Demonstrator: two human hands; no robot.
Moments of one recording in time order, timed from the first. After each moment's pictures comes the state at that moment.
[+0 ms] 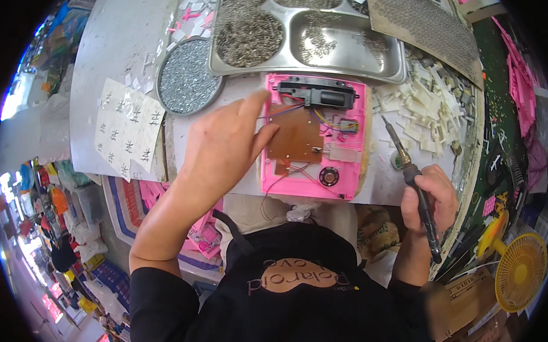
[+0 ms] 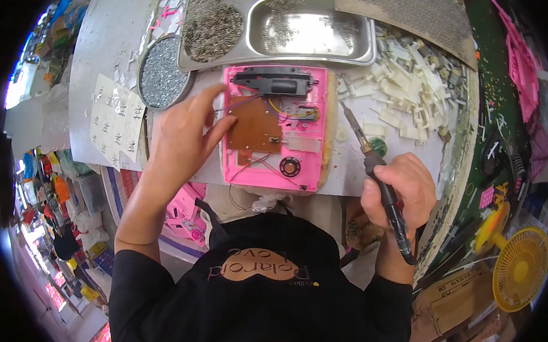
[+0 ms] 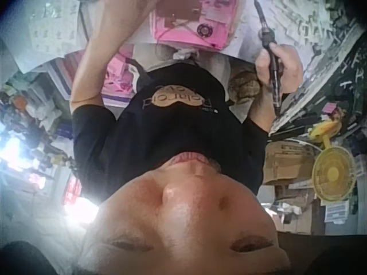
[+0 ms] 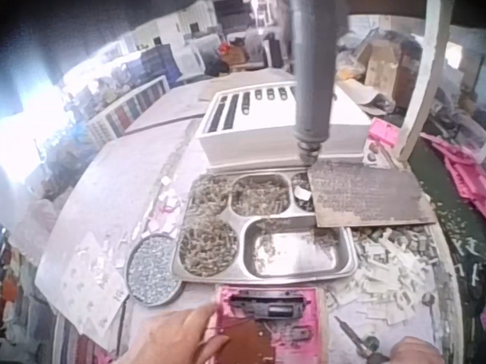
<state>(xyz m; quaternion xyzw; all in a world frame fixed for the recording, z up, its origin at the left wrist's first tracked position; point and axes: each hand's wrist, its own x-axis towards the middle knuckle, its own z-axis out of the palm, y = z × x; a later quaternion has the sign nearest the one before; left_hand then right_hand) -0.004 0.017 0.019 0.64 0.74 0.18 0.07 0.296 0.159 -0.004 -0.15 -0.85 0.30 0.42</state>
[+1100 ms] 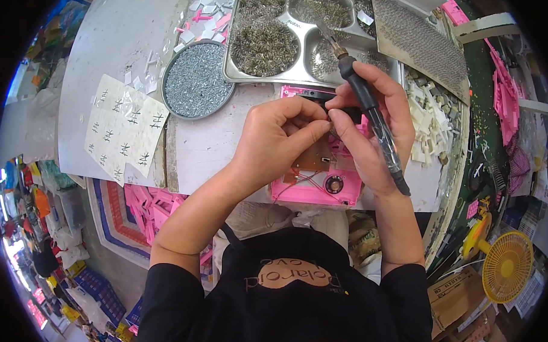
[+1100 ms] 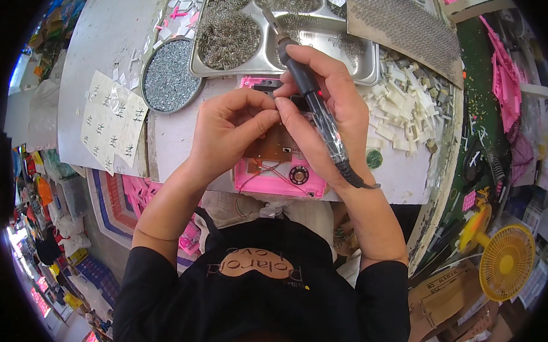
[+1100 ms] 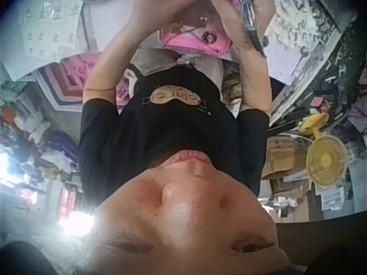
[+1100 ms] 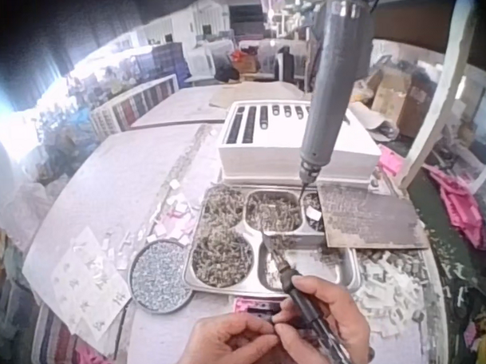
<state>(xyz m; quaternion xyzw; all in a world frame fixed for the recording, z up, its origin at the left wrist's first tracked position) 0.014 0.042 0.003 0.35 0.62 0.53 0.46 0.153 0.154 0.011 -0.21 -0.70 0.59 0.35</state>
